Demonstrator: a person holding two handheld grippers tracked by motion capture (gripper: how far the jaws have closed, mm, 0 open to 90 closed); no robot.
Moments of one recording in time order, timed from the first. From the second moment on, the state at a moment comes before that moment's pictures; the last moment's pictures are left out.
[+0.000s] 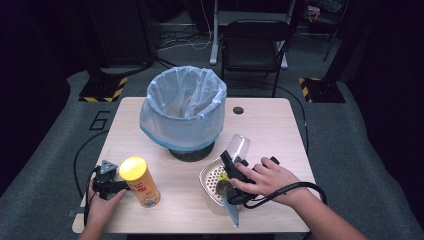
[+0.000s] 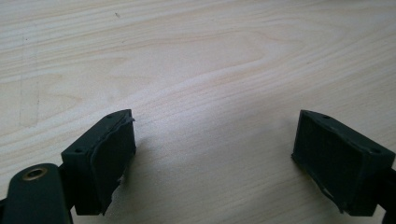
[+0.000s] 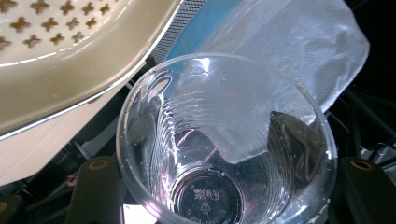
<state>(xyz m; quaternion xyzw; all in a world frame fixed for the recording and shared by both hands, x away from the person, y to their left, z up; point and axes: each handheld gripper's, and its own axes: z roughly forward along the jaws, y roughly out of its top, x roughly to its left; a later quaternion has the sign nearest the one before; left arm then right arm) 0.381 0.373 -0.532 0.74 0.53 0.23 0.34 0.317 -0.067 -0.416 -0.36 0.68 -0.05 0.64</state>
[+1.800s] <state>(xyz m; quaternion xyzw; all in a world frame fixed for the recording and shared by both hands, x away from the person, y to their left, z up) 0.381 0.374 -0.531 0.74 0.53 0.23 0.34 0.316 -0.077 -0.398 -0.23 0.70 0.13 0.66</state>
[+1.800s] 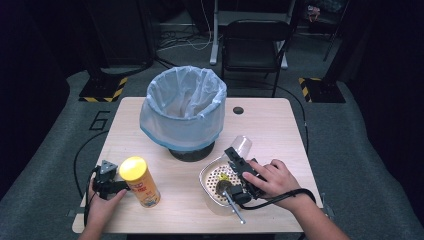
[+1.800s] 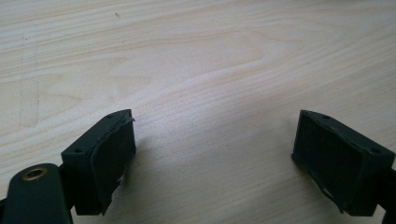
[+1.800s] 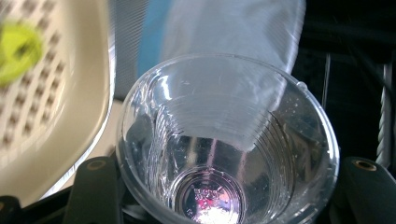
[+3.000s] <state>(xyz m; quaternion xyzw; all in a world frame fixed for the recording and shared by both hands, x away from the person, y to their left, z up) 0.381 0.373 -0.531 0.74 0.54 0.23 0.34 0.385 -0.127 -0.341 0.19 0.78 0.55 0.23</state>
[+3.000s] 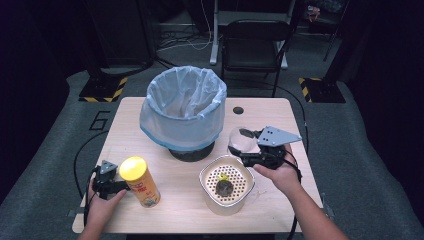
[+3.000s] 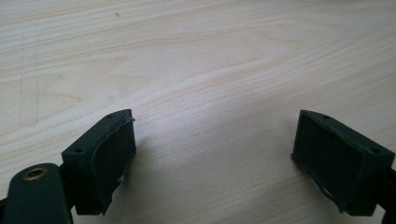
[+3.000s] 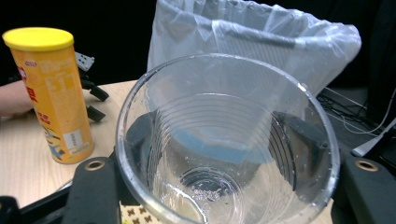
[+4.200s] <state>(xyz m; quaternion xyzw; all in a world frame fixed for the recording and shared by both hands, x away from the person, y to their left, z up) 0.381 0.373 -0.532 0.73 0.54 0.23 0.34 0.481 -0.043 -0.226 0.21 0.76 0.58 0.22</state>
